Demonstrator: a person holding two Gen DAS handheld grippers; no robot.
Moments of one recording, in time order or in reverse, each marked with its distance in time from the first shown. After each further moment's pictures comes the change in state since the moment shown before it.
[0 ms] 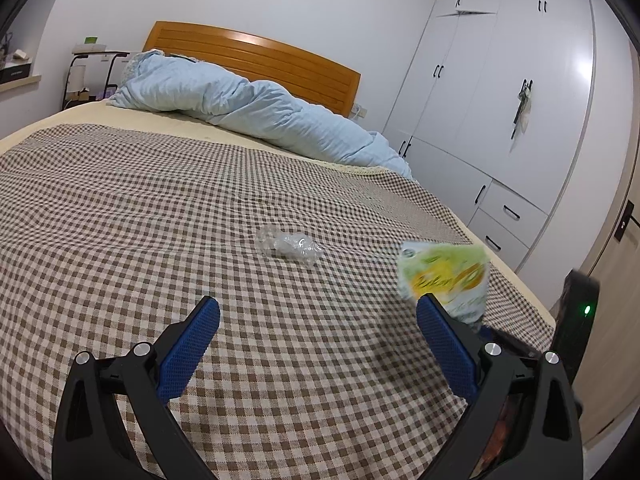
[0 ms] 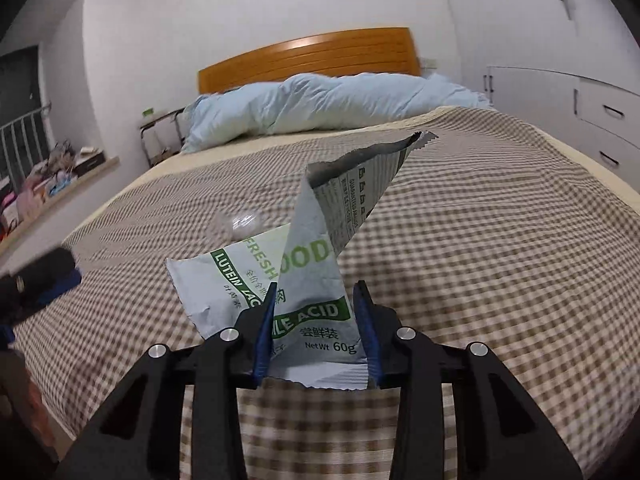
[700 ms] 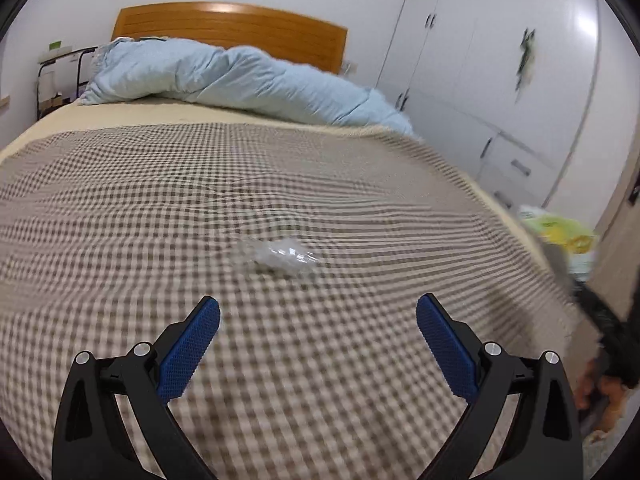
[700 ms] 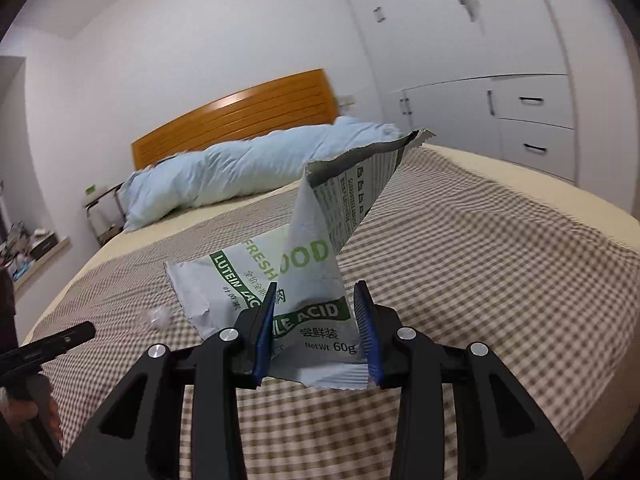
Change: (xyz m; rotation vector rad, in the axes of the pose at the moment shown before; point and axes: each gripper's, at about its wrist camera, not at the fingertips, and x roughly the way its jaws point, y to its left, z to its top) left arm 0.092 -0.013 0.050 0.114 0.188 0.044; right arm -0.067 -0.098 0.032 0.190 -0.175 -0.184
